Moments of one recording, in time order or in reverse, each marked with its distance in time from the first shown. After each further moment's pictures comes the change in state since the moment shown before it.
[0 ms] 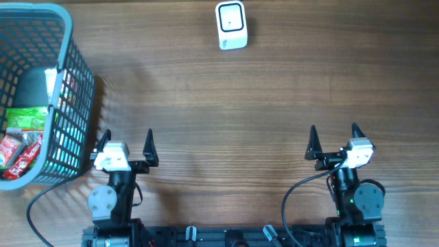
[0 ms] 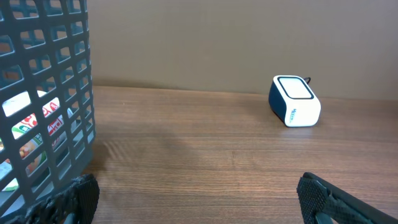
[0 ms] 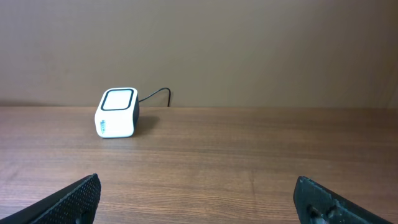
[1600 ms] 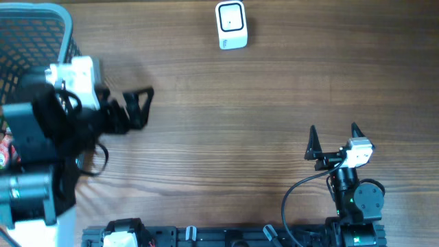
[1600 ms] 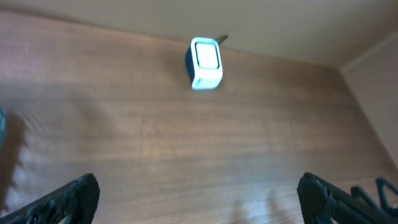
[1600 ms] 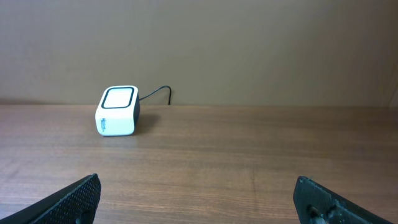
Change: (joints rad) left arm 0.001 0.982 1.370 -0.929 0.325 -0.084; right arm 0.000 0.006 0.000 0.000 -0.003 0.000
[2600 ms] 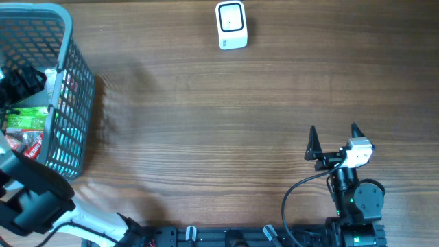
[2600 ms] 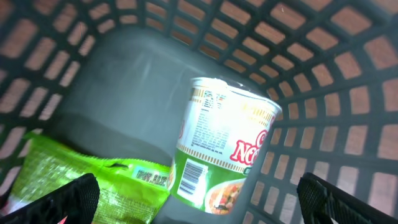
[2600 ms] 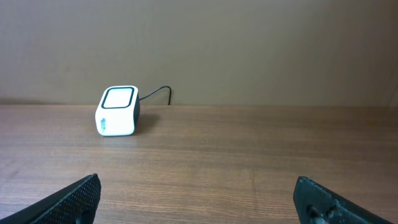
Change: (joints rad) left arm 0.660 0.875 0.285 0.101 -0.041 0.384; right arm 0.000 0.000 0.000 -0.001 0.000 0.000
